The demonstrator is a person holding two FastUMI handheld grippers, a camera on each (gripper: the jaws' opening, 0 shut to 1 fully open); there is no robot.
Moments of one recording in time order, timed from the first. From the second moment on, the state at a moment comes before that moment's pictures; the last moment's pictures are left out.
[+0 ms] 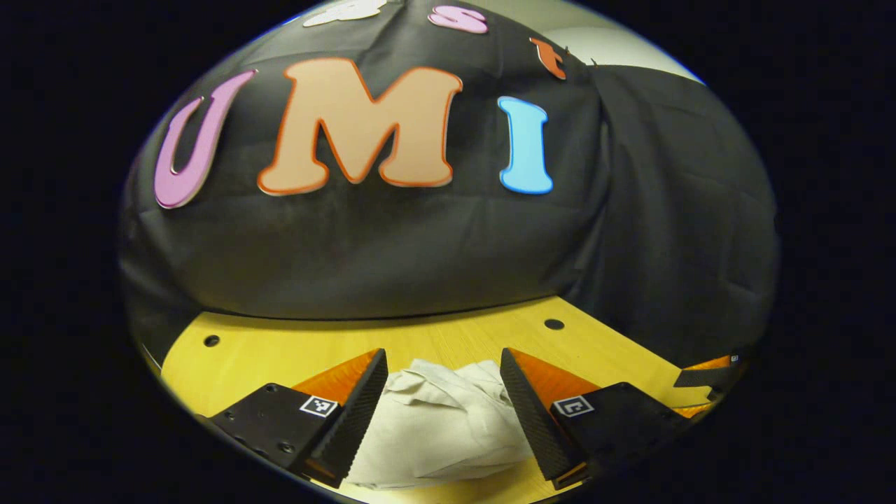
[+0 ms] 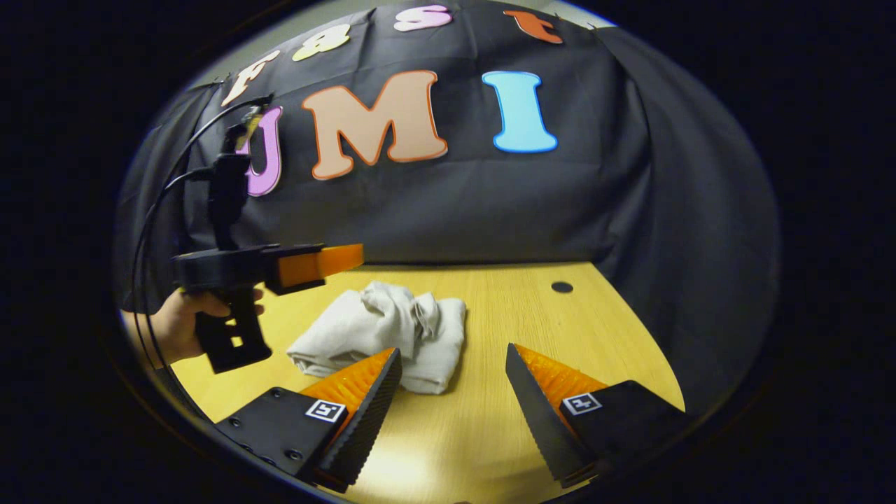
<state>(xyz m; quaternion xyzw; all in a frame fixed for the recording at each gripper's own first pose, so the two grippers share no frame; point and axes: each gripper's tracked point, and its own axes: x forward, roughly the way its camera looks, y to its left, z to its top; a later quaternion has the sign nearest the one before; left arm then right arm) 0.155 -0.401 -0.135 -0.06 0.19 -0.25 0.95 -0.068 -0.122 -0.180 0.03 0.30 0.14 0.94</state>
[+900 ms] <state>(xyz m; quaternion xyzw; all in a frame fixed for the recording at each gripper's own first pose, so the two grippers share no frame) 0.035 -0.156 -0.042 -0.01 0.10 -0.10 0.99 -0.110 -0.058 -0.028 0.03 0.13 0.11 0.98</state>
